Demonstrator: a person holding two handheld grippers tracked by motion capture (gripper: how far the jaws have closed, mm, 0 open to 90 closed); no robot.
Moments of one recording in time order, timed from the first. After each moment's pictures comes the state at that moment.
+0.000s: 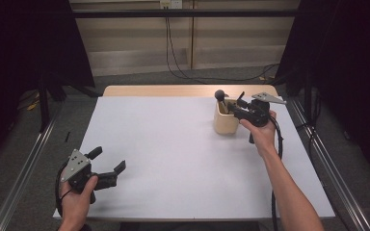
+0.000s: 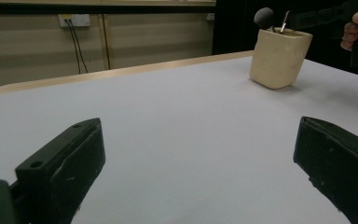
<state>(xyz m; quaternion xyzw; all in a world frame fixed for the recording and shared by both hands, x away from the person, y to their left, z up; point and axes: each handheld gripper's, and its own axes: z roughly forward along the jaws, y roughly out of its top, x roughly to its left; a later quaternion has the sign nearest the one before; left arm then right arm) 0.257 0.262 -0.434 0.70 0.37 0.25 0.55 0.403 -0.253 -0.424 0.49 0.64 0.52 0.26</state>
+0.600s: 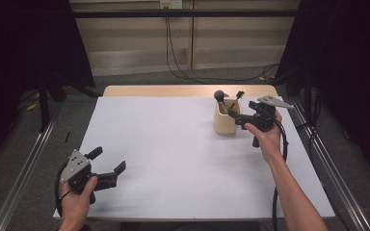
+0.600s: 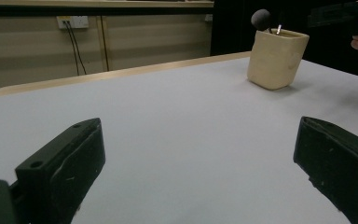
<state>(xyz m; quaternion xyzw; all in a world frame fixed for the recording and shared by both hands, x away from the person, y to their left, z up) 0.255 0.262 -0.433 0.70 0.37 0.25 0.55 0.382 -0.259 -0.418 0.49 0.64 0.54 0.26</state>
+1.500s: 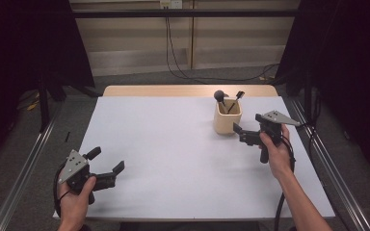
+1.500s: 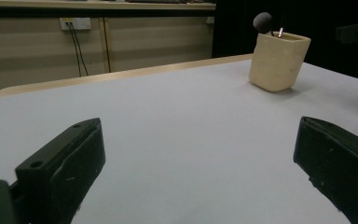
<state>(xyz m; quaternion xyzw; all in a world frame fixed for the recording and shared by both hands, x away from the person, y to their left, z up) 0.254 0.265 -0.433 0.70 0.37 0.25 0.56 0.330 -0.261 -0.425 0.48 0.66 0.50 0.29</state>
